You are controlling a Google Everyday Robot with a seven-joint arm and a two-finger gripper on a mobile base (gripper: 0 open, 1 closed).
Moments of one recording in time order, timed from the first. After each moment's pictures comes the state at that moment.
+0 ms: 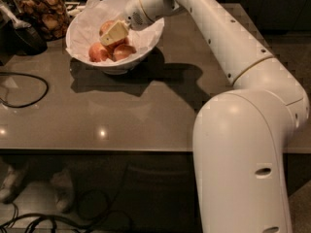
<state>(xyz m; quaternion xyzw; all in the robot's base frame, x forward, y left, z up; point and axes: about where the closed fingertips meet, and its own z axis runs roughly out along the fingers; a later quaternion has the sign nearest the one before) 0.758 0.125 0.924 -0.55 0.68 0.28 0.39</state>
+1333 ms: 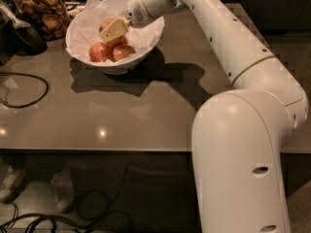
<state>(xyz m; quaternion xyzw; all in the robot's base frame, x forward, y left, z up) 0.754 0.120 0.934 -0.53 0.69 0.30 0.38</state>
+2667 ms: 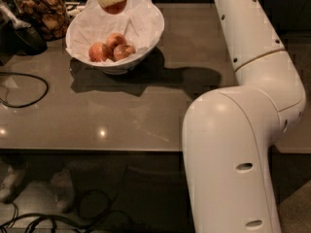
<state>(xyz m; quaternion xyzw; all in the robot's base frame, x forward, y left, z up) 0.734 0.102 1.035 -0.50 0.69 0.34 0.40</state>
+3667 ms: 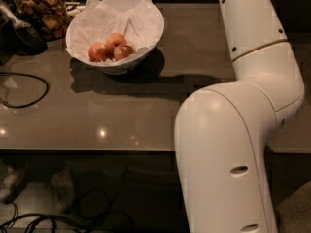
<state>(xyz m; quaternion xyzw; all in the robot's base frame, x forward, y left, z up) 0.696 0.119 1.093 -0.50 0.68 0.37 0.39</state>
